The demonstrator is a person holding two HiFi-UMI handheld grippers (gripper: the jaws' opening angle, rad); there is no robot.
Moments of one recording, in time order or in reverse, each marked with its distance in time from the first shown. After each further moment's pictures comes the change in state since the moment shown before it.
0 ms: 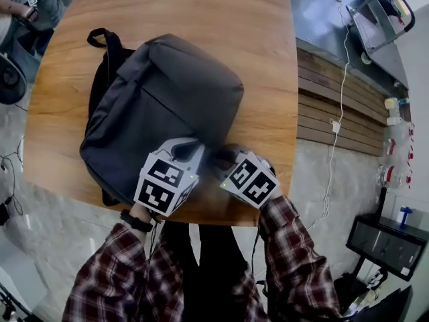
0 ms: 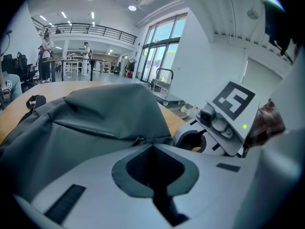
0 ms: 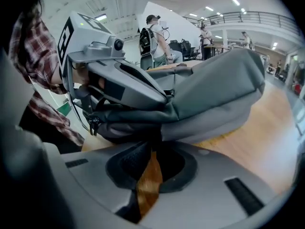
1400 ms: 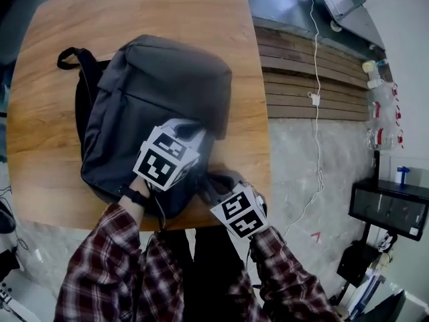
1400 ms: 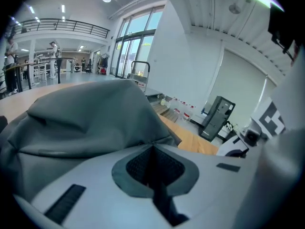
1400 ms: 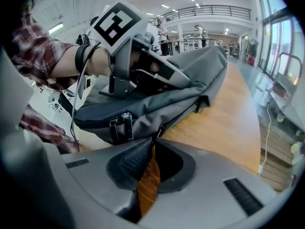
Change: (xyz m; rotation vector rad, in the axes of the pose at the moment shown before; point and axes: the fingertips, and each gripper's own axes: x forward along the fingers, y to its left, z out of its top) left arm 0.077 -0.046 0.043 0.213 0.074 -0.232; right arm -0.052 0.021 -0.065 0.392 0.002 -0.300
